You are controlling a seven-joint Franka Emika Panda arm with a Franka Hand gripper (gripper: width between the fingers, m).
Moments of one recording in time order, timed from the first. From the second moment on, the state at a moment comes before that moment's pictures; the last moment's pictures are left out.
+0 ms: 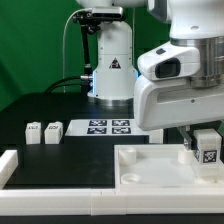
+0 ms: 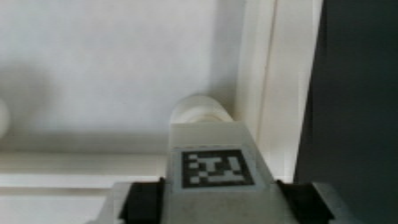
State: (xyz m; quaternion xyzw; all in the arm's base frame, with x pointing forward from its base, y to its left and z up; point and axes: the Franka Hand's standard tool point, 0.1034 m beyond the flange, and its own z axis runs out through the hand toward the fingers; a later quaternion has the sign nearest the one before) arm 0.623 0.117 0.080 -1.00 -0.05 0.03 0.06
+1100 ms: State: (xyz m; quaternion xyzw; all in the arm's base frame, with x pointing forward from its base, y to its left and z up) arm 0.623 0.124 0.078 -0.88 0.47 0.05 0.04
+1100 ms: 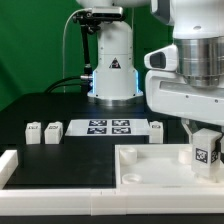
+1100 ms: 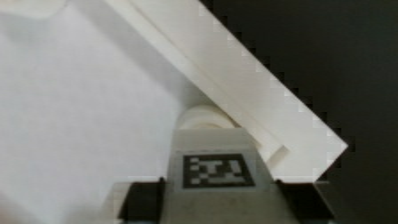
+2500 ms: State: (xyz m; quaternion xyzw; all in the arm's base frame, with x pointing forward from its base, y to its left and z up) arm 0.628 0.128 0.078 -1.00 0.01 0.04 0.05
